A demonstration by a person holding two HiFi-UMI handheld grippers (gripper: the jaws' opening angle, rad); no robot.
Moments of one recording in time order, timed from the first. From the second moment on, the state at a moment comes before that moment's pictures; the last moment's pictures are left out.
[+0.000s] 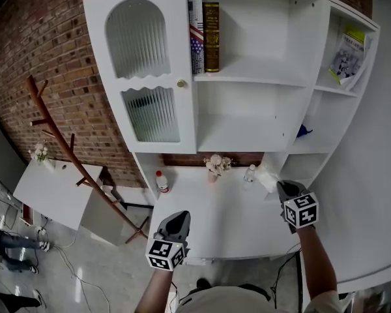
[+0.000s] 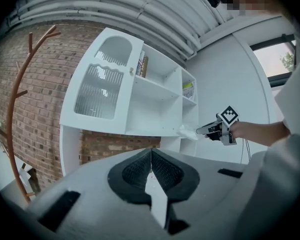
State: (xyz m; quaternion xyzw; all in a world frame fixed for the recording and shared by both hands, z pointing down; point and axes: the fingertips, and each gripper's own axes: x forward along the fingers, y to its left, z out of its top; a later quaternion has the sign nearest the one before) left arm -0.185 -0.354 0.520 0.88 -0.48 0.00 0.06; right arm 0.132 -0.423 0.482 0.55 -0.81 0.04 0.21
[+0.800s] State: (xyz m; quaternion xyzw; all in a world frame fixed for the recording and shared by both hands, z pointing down) left arm -0.115 -0.277 0.529 0.85 -0.53 0.00 0.06; right arm 0.229 -0.325 0.532 0.56 -0.81 0.08 0.15
